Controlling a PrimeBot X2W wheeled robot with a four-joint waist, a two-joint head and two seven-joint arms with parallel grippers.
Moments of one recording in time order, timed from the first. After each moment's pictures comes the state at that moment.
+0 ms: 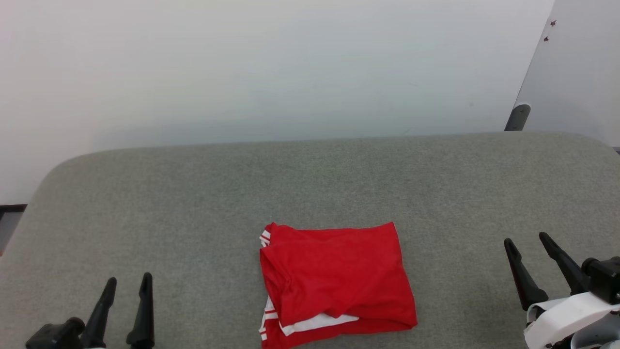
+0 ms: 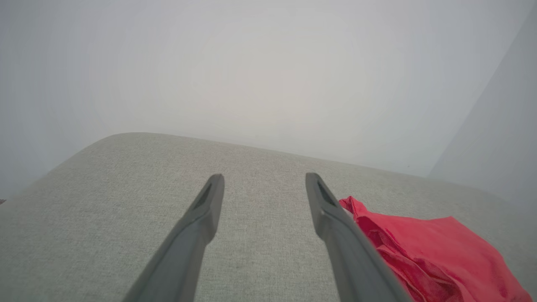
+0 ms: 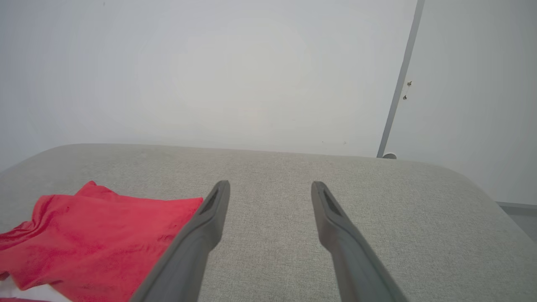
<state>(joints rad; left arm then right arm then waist) 0.07 0.28 0.03 0.18 -0.49 -0.12 -0.26 -0.09 -0.35 0.15 0.20 0.41 0.13 -0.12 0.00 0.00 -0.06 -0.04</state>
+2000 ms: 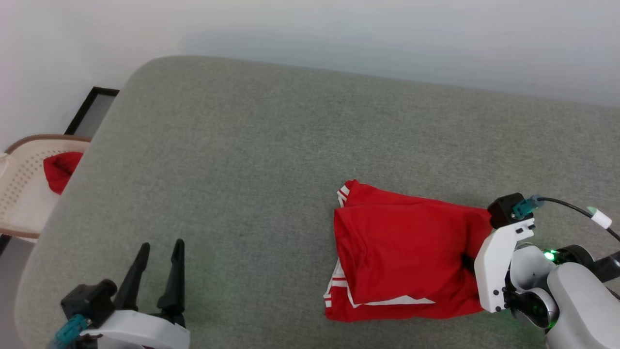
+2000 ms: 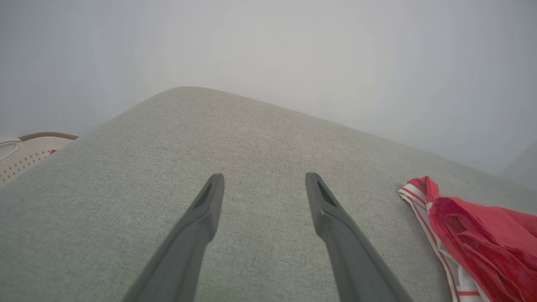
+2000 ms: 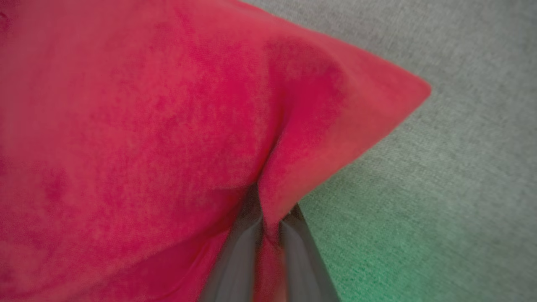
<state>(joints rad) -0.08 0.25 -0.06 0.25 -0.51 -0.12 -0.26 -0.45 -0.30 0.36 0.49 0.49 0.13 0.62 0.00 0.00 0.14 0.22</state>
